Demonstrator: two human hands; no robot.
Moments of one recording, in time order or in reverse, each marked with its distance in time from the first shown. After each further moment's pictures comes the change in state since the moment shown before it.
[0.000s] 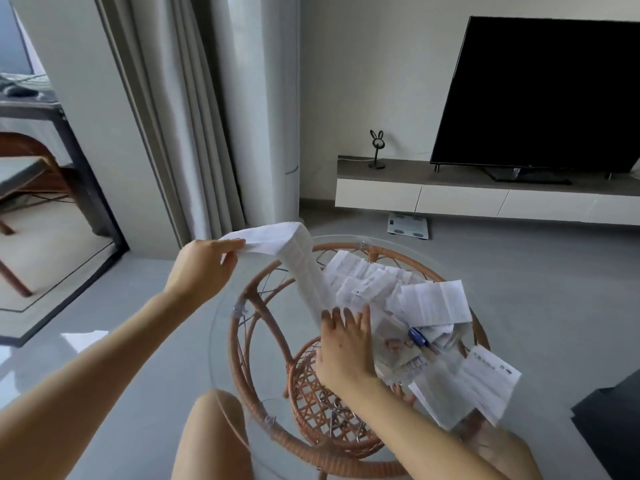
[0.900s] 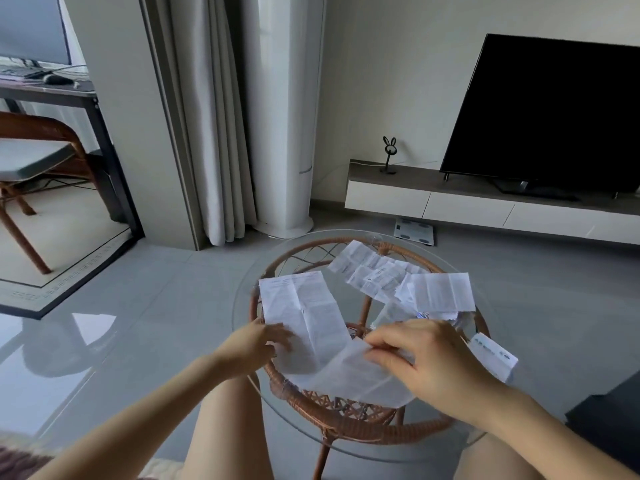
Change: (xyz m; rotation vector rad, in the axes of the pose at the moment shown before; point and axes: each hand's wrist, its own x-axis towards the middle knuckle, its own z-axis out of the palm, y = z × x) left_hand -0.124 -0.027 0.057 -0.184 -0.707 0.116; right_hand -0.102 0.039 -0.092 0.541 0.292 -0.488
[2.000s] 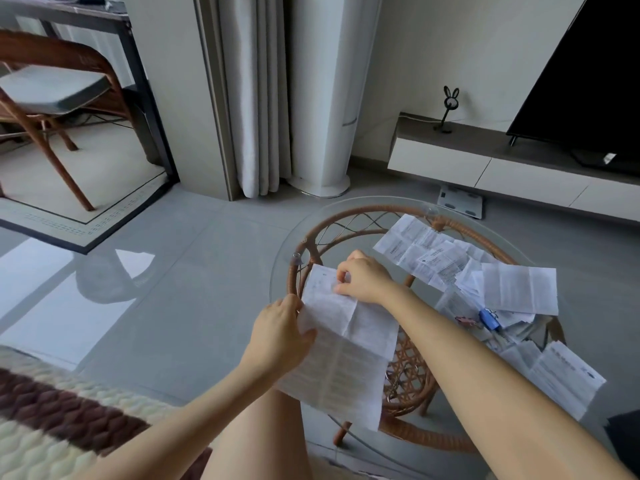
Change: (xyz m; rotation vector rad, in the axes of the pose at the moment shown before) left_hand -0.017 0.008 0.017 -0.039 0.408 -0.452; right_hand 0.151 0.090 0.162 -0.146 -0.534 0.417
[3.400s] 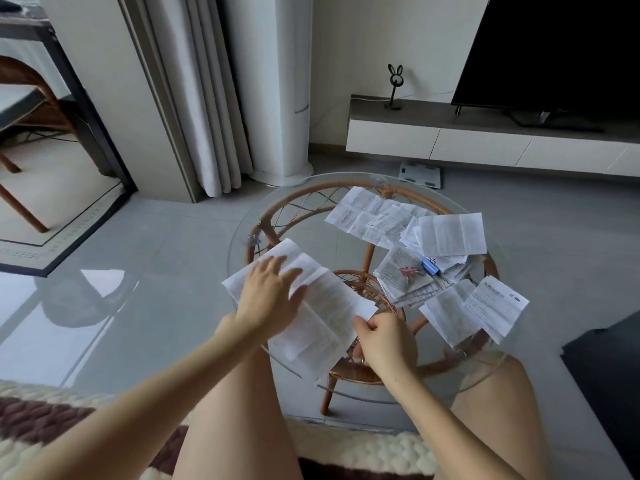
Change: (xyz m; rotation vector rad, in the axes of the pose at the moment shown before) left_hand 0.002 0.040 0.012 0.300 -0.067 0.348; right_hand -0.173 0.015 0.061 0.458 0.387 0.589
